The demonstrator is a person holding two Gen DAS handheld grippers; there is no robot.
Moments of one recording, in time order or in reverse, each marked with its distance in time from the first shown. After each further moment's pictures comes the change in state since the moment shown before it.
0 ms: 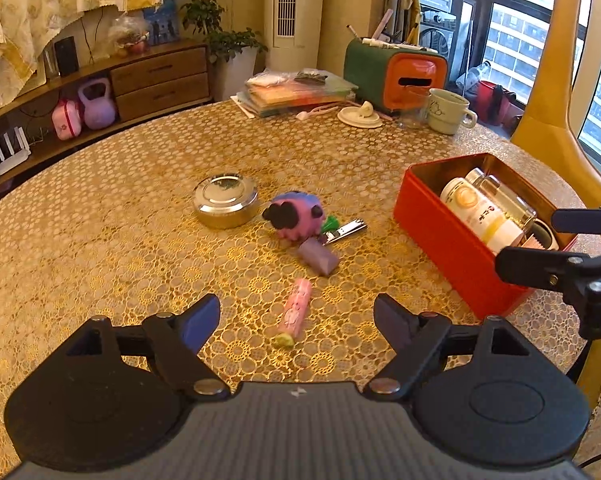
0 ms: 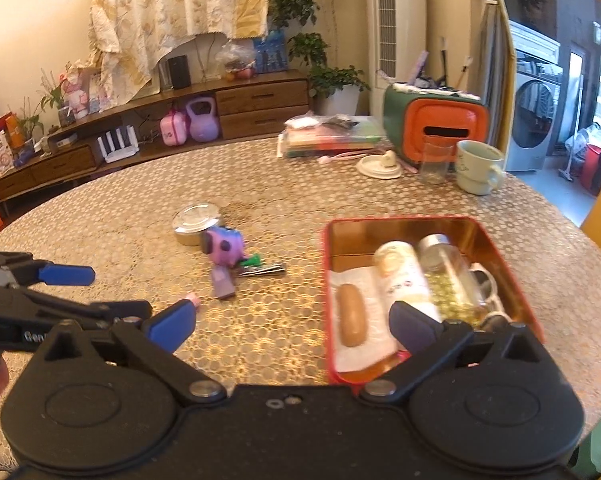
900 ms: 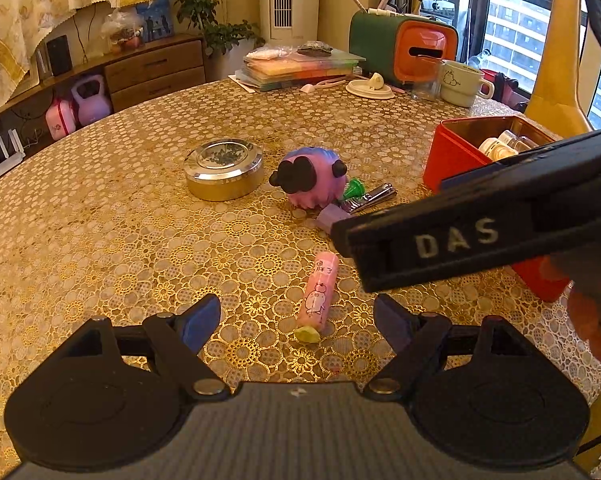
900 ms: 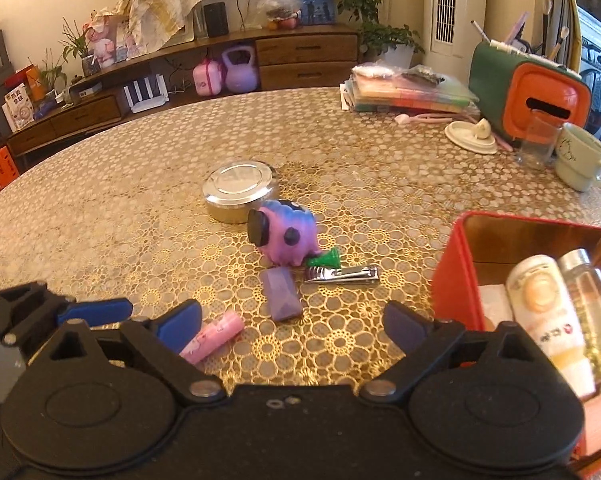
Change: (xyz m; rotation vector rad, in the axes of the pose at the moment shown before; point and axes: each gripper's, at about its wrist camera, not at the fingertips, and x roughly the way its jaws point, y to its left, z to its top) left arm 0.061 0.009 -0.025 0.035 -0.003 0.007; right arm 0.118 0.047 0.015 -0.063 0.132 0.077
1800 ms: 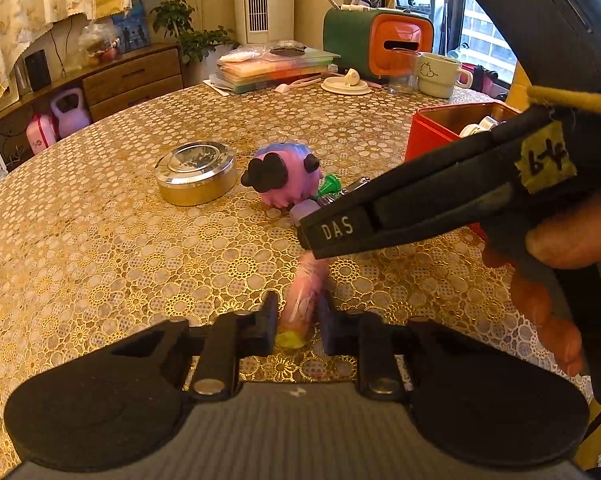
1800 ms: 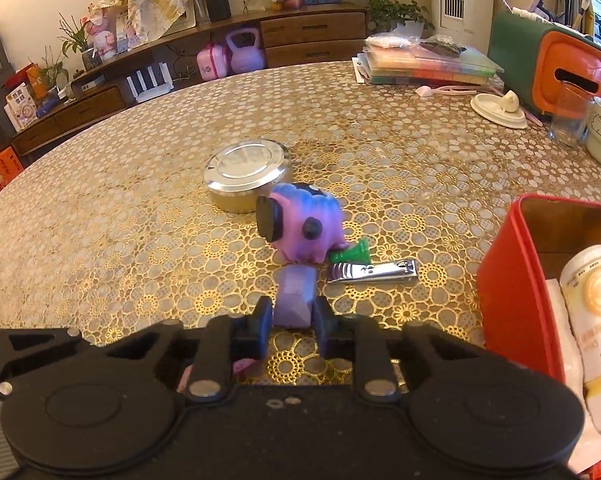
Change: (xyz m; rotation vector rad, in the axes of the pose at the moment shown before) left arm 0.008 -0.009 -0.003 0.061 -0.014 -0.038; right arm 0.032 0.004 0.003 0.026 0.045 0.046
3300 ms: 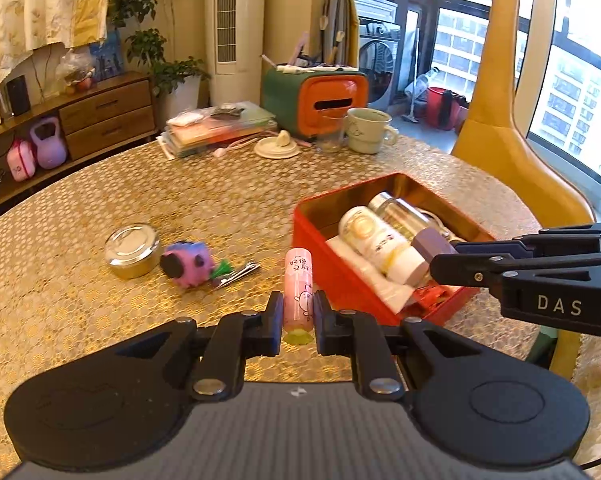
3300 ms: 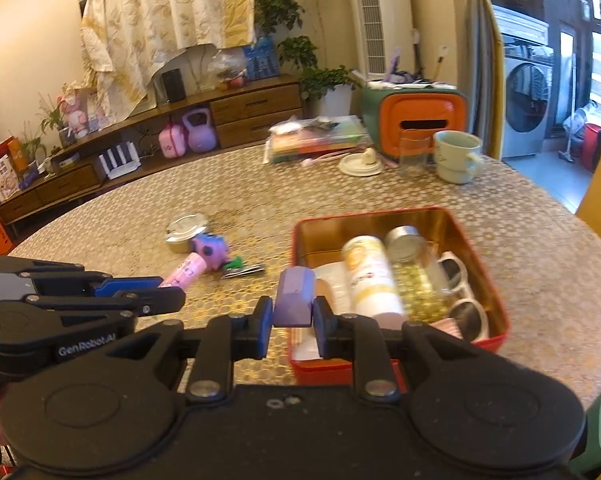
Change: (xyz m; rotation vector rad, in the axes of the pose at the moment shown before) left arm -0.079 -0.089 0.066 -0.001 -0.052 -0.081; right arm -0.193 -0.089 -0.059 0.121 -0.209 -0.099
